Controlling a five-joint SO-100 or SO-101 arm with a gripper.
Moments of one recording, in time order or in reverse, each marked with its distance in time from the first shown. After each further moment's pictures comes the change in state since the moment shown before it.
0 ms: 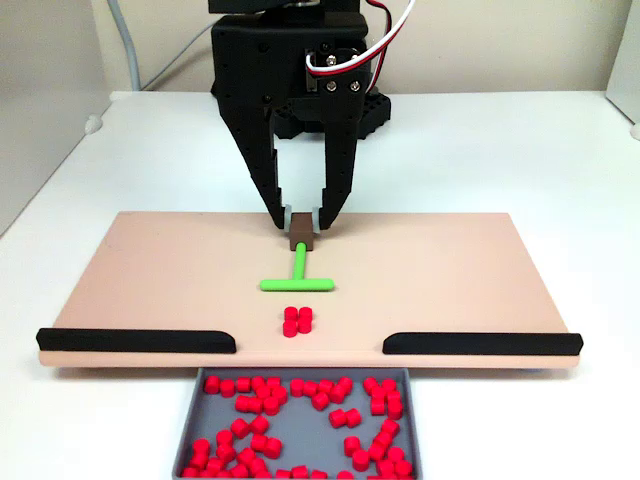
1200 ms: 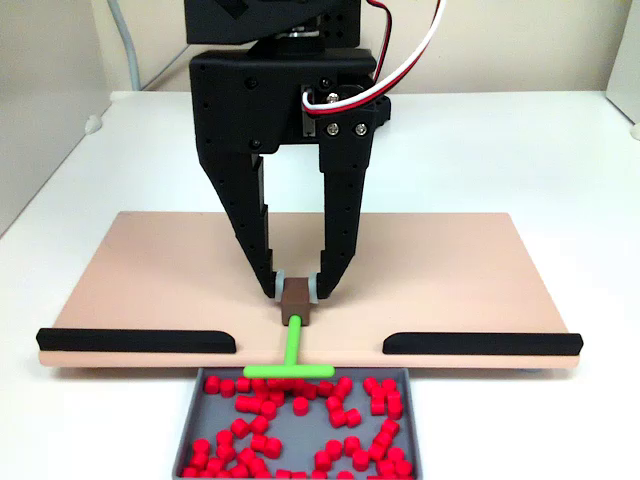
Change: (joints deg) arm -1.0 -18.5 -25.1 0.0 0.8
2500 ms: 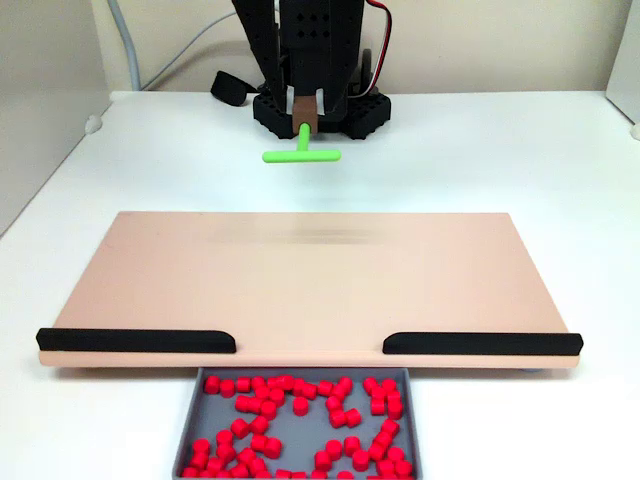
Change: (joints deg) arm 0.8 34.4 16.3 22.9 -1.1
